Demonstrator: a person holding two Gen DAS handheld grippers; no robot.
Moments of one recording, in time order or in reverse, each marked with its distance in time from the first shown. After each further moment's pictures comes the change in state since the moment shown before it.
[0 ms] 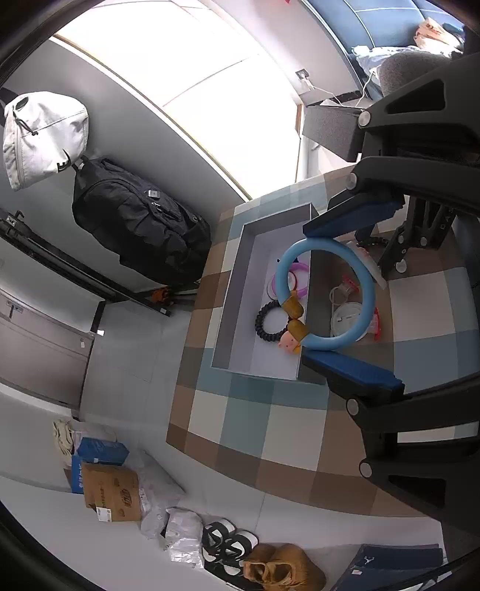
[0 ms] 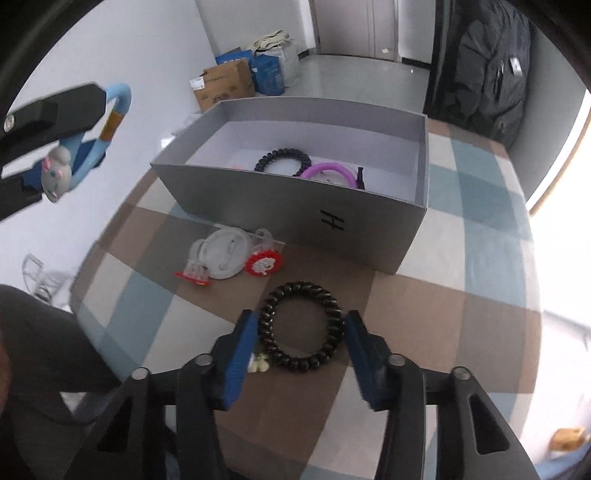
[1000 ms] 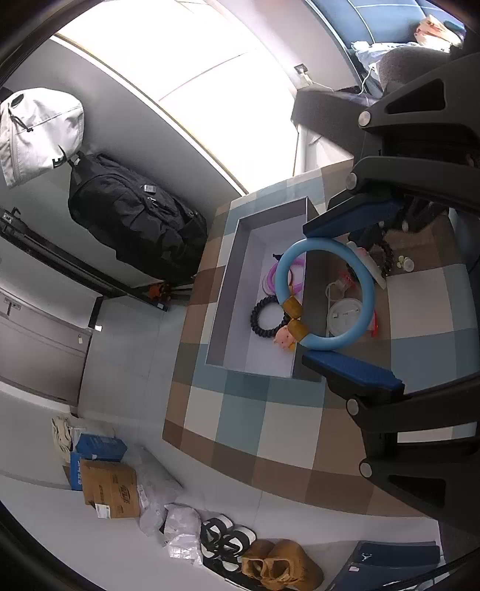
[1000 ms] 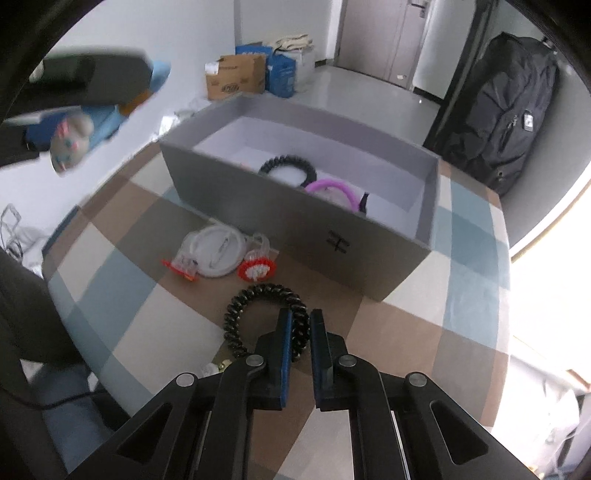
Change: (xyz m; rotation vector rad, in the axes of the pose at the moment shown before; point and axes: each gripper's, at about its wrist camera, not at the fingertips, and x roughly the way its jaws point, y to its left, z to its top) left arm 0.002 0.000 -0.002 -0.008 0.005 0.028; right arm -0.012 0.017 0.004 -0.135 -0.059 -0.093
